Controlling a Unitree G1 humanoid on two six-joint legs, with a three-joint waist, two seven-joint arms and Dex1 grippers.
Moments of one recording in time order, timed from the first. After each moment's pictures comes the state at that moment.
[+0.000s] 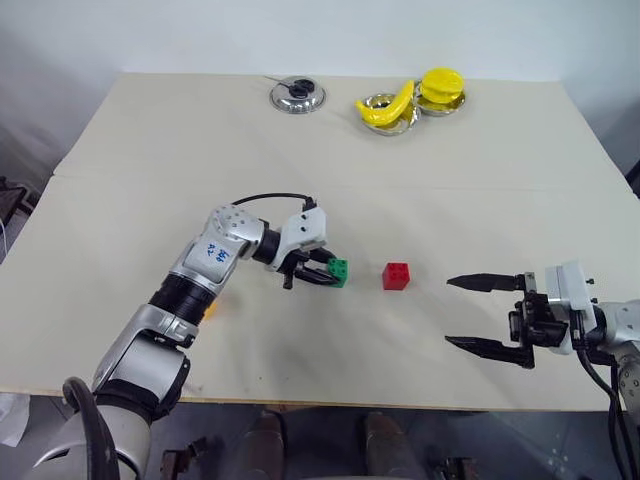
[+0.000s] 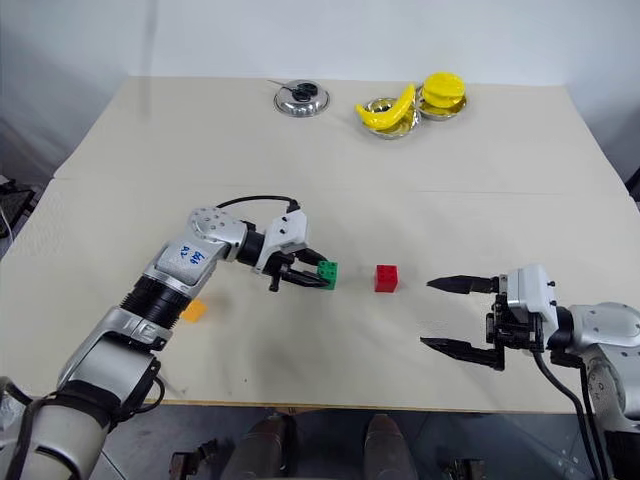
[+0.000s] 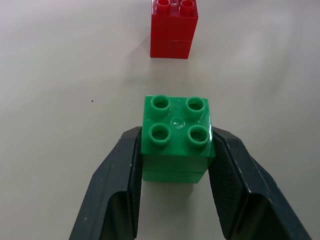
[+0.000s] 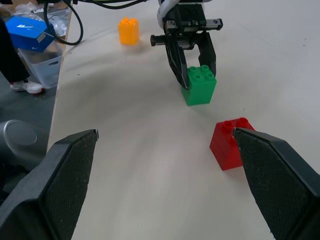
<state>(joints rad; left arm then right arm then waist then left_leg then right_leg) -0.91 0.44 -0.40 0.44 -0.10 0.24 -1.19 -0.01 -0.83 -0.29 -0.22 0.63 0.18 1.36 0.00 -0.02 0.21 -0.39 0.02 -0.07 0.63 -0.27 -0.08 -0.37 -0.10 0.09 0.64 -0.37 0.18</state>
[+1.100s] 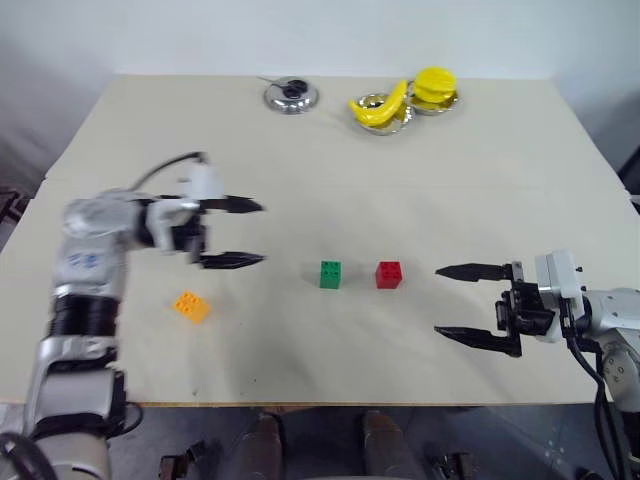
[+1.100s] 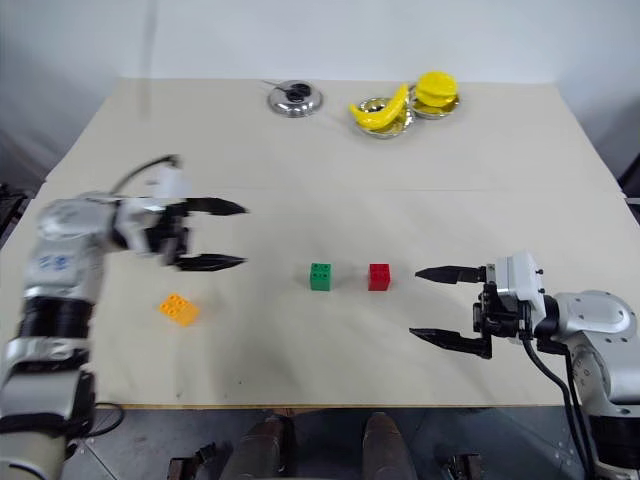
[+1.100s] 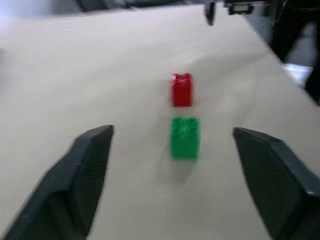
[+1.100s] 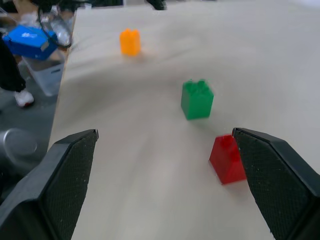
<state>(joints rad) -0.62 0.77 0.17 0.36 -0.41 0.01 -1.45 -0.15 -0.79 -0.21 -0.15 0.64 0.18 1.37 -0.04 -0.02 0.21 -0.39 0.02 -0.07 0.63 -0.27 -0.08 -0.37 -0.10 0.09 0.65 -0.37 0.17</state>
